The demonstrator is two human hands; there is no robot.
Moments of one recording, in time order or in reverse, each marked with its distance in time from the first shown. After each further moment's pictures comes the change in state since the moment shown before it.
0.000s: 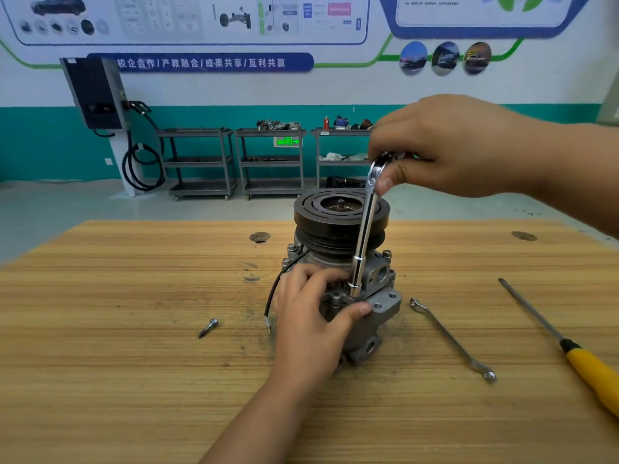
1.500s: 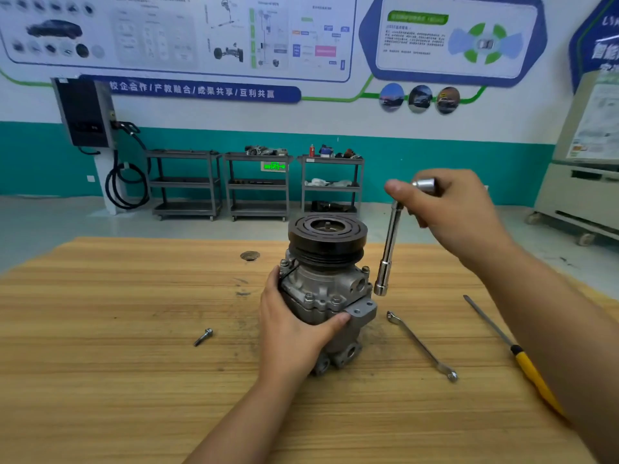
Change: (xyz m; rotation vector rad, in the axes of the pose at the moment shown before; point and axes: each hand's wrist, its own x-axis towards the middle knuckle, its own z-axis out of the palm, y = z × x) left_hand -0.004 -0.021 0.003 -0.146 0.075 -0.287; right_hand -0.043 -0.021 0.037 0.632 0.613 0.664
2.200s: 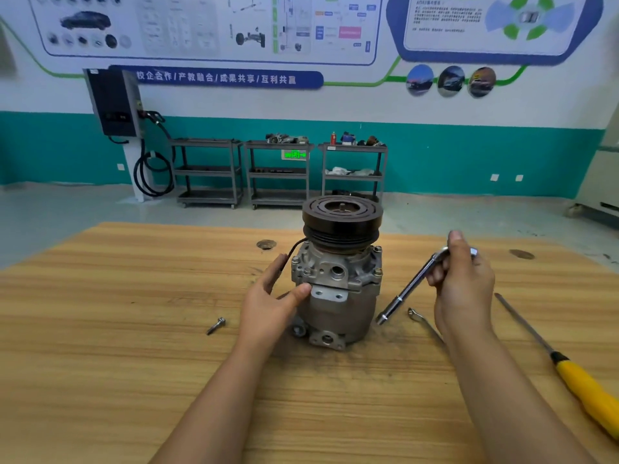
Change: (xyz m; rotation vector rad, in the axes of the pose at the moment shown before) left_hand 0.039 -0.022 -0.029 -0.215 -0.068 -0.133; right_hand -0.050 0.091 0.080 0.808 0.483 0.481
